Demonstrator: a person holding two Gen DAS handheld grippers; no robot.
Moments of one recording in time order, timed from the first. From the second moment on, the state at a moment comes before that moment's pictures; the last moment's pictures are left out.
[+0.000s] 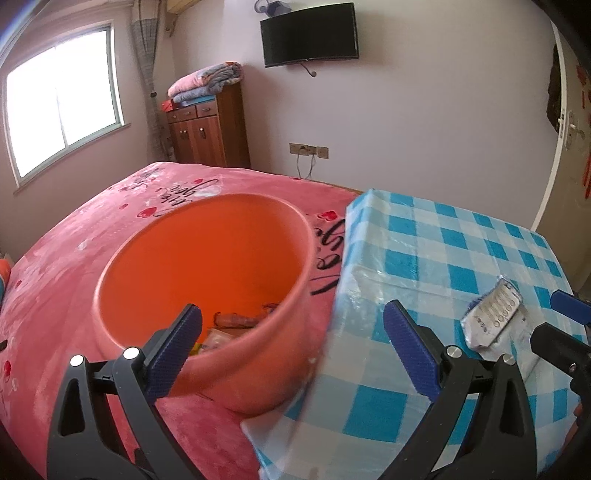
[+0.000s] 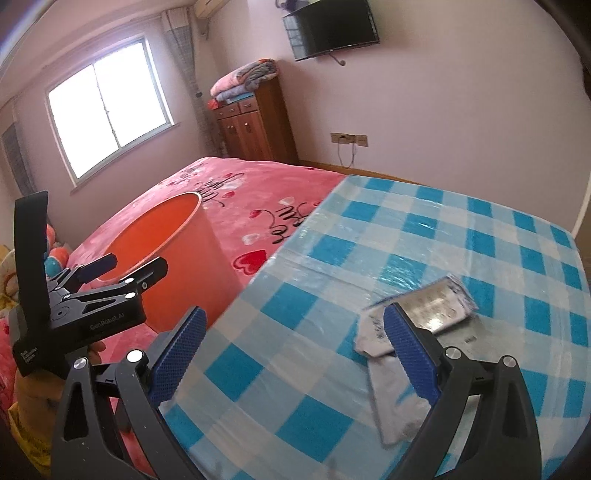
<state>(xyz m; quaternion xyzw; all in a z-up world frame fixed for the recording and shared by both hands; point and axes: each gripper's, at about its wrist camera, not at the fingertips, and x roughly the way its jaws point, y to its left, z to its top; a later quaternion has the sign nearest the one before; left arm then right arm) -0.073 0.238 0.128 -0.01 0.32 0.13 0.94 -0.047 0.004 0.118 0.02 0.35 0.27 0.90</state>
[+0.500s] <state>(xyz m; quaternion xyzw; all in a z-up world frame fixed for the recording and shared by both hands) -0.081 0.189 0.120 0.00 0.33 0.09 0.94 -0.067 -0.050 0.109 0.04 0.35 0.22 0.91</state>
